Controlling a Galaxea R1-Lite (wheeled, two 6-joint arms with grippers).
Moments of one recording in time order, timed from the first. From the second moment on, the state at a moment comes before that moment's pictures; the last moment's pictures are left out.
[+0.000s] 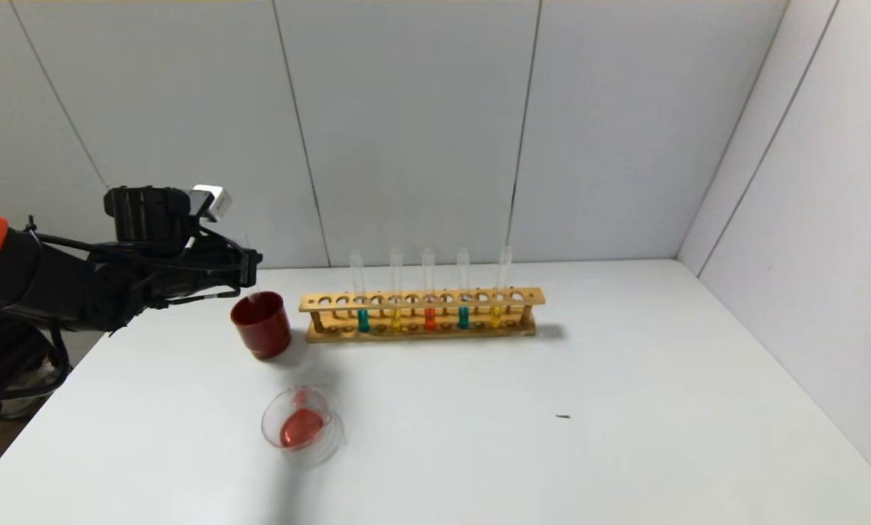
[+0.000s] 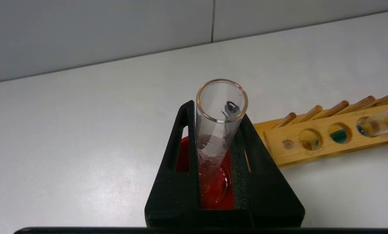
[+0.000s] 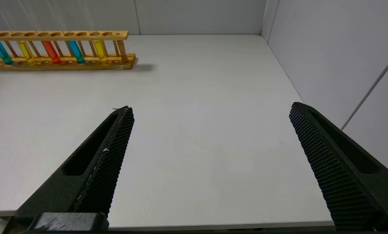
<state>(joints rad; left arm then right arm) -0.01 1.98 -1.08 -0.54 -0.15 0.08 0.00 0.00 0.00 0.00 0.00 0.00</state>
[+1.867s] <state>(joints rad) -0.19 1.63 -0.97 -0.19 -0.30 0.08 0.00 0.00 0.00 0.00 0.00 0.00</state>
